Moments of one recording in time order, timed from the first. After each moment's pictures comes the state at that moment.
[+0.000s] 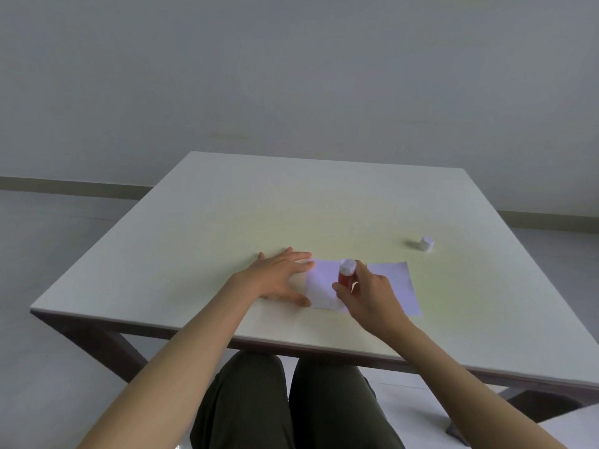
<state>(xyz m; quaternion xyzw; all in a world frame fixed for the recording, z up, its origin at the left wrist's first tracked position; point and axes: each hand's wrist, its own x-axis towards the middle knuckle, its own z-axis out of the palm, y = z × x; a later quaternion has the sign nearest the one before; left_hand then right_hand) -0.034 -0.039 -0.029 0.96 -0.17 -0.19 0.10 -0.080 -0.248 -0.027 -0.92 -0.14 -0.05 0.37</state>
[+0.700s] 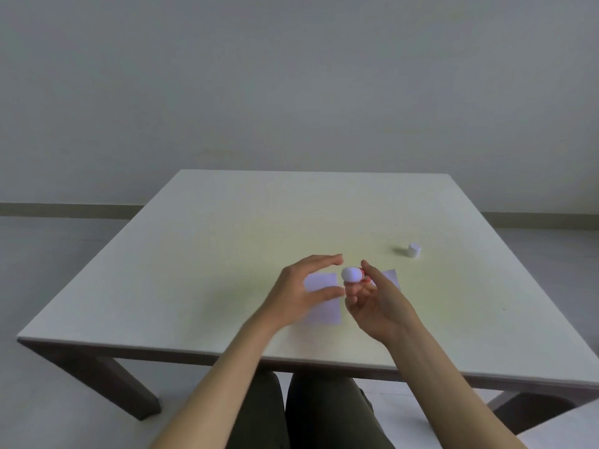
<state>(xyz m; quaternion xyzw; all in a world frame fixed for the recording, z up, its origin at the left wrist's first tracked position) -0.073 -0.097 -0.004 0.82 -0.19 0.02 0.54 -0.081 -0.261 0.009 -0.36 0.20 0.19 0.89</state>
